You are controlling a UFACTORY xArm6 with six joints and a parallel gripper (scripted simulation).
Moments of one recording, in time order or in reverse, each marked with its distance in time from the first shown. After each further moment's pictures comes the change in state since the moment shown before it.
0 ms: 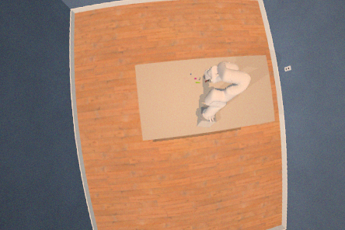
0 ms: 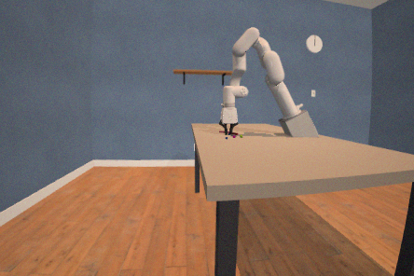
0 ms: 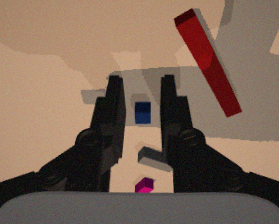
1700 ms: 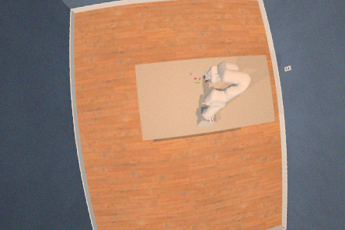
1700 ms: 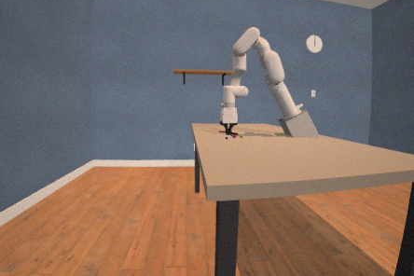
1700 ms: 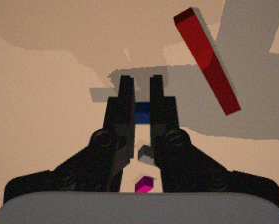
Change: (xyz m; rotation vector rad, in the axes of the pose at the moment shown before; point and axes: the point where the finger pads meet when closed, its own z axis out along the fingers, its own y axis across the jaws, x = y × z) arm 0.000 0.000 -0.002 0.000 0.001 0.000
